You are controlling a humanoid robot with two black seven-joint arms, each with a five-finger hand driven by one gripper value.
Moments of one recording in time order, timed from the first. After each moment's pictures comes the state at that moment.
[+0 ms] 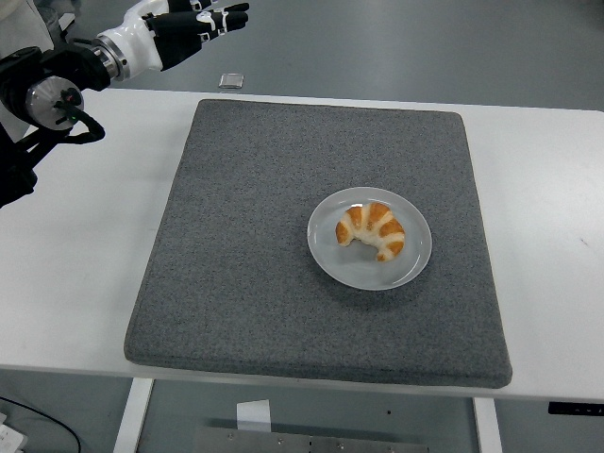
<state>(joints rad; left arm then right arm) -1.11 0.52 -0.49 -0.80 -0.03 -0.36 -0.06 -0.02 0.00 -0.09 0.07 0.07 -0.12 0.26</state>
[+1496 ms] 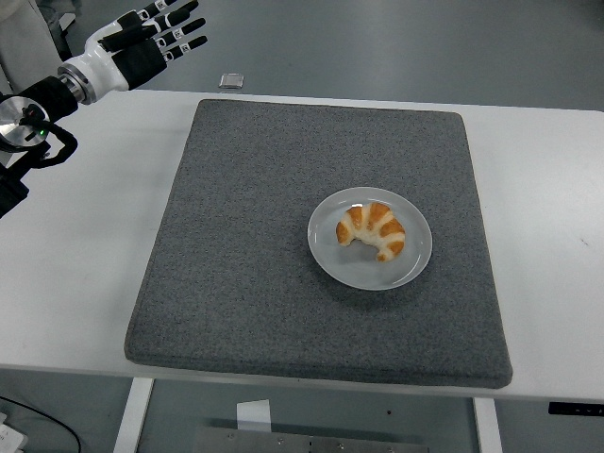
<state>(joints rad) -1.04 0.49 -0.53 -0.61 -0.28 -0.49 0.04 -0.02 0.00 -0.08 0.08 0.07 -0.11 0.26</state>
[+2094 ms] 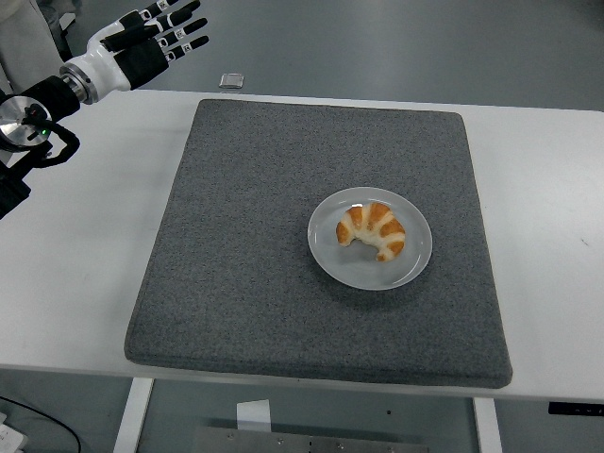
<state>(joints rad) -1.04 0.48 -0.53 -0.61 -0.28 -0.49 0.04 -0.03 0.00 -0.08 0.12 0.08 -0.11 0.26</state>
